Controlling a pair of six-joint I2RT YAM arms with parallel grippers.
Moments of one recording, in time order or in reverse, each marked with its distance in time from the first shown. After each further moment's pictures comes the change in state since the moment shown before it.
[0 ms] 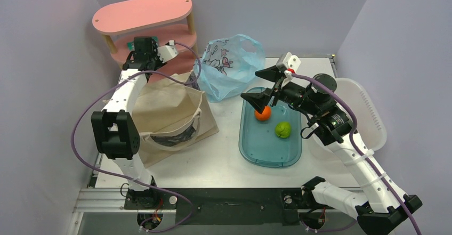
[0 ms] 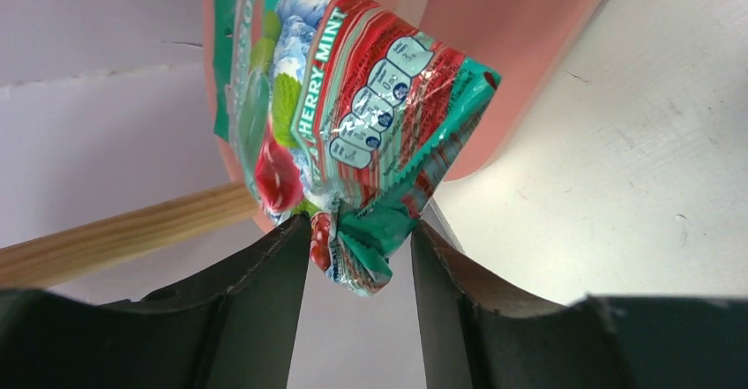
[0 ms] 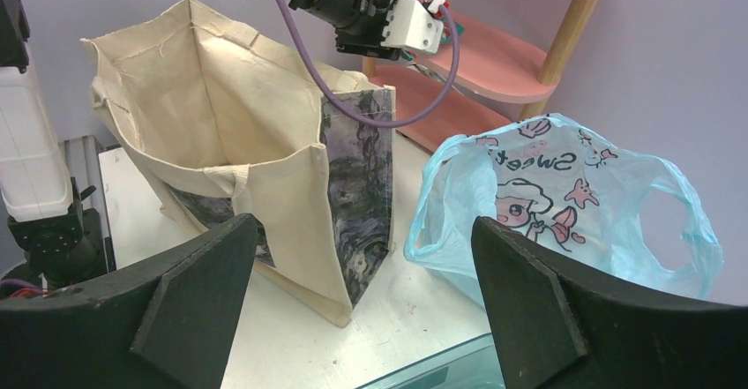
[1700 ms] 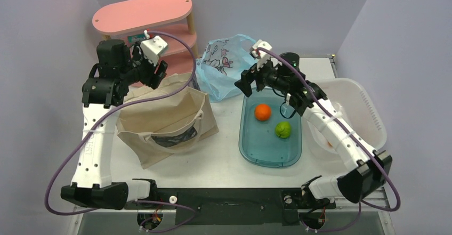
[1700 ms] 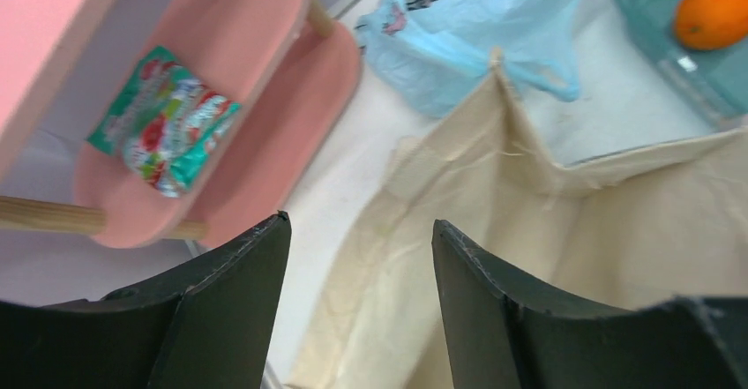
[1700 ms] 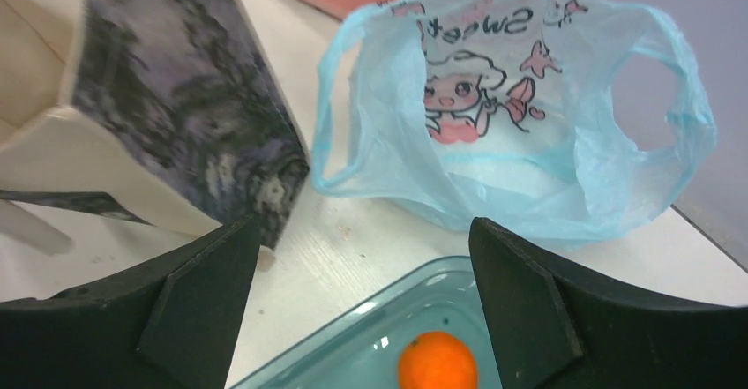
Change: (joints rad) left arm -0.041 -0.507 0.087 -0.451 0.541 -0.498; right arm -0.024 0.318 0.158 -0.143 0.167 -0.079
